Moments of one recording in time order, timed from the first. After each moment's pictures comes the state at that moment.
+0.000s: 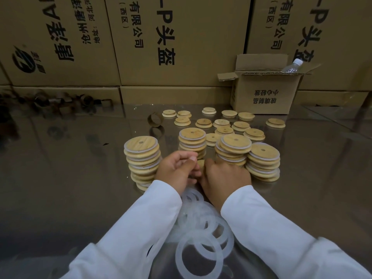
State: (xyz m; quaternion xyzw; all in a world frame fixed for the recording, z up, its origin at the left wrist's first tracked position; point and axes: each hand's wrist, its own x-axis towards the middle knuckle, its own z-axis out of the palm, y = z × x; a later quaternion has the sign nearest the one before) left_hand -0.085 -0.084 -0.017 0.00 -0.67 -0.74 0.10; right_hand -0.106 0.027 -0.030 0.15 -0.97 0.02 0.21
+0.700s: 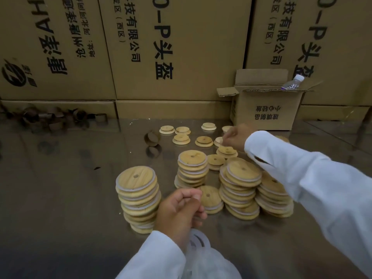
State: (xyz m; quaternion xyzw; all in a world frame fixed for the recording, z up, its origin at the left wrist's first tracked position) left_hand -0.096 -0.084 -0.026 0.05 -0.61 -0.79 0.06; right_hand -0.264 0.069 0.056 0.06 -0.96 0.28 0.01
